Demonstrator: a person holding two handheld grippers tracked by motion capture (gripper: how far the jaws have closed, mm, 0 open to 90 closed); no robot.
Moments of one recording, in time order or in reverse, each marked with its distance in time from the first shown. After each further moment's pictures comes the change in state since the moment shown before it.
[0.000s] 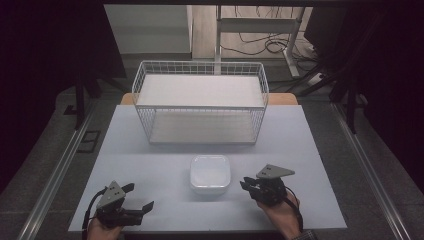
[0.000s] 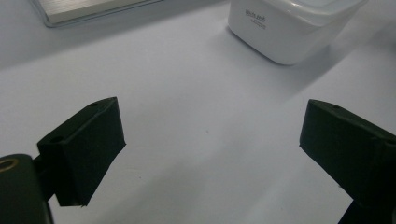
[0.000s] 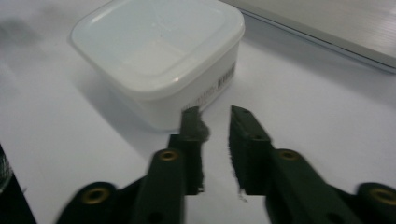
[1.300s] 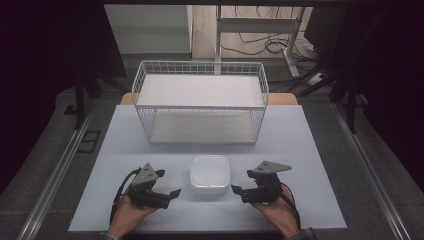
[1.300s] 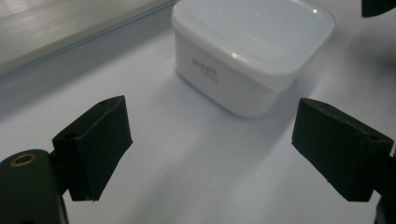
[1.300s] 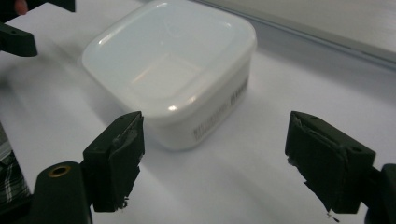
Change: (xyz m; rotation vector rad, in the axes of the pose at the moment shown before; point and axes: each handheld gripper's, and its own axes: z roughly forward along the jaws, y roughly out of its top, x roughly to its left) left arm -0.021 0.058 0.060 0.047 -0.139 0.098; right arm 0.000 0.011 0.011 -0.009 0.048 0.058
